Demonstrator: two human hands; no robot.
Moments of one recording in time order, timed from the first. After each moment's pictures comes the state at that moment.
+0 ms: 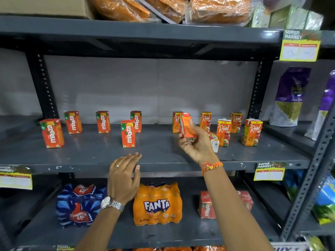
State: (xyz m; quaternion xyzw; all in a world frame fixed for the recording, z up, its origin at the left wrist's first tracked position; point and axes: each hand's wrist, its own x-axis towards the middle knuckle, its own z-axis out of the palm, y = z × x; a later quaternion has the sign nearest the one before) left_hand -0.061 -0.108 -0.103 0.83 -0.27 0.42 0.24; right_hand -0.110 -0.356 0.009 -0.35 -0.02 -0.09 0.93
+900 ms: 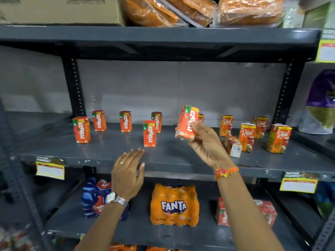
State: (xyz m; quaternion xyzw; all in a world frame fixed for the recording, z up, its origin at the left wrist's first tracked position) left_hand -0.048 -0.060 -0.100 0.85 -0.24 0.42 0.22; right_hand -0.119 -0.309 0.026 -0.46 -0.12 -0.11 0.87
